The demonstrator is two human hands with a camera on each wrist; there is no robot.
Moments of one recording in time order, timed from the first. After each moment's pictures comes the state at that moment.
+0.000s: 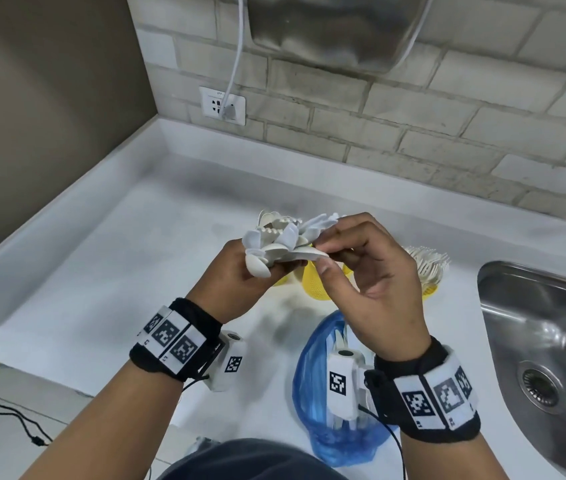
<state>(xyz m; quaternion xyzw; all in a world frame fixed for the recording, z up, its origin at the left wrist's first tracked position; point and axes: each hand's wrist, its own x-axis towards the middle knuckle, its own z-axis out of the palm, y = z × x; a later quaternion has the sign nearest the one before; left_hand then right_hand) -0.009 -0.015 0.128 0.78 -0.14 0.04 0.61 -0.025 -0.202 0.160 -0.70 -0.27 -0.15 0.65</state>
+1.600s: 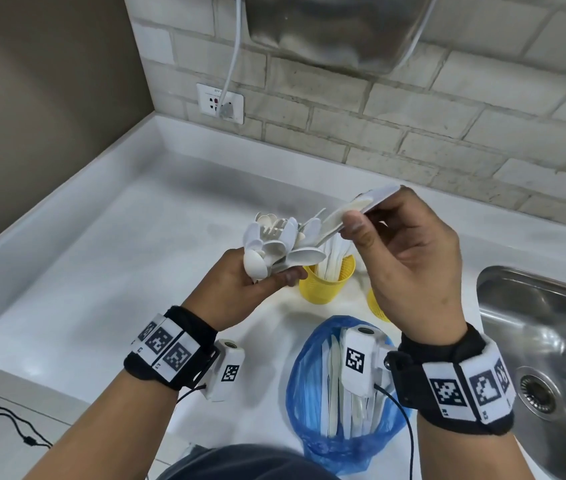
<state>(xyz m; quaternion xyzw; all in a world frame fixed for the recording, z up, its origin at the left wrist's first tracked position) -0.005 -0.015 0.113 0.78 -0.08 -0.04 0.62 -0.002 -0.222 0.192 -0.75 -0.22 -0.20 0.59</state>
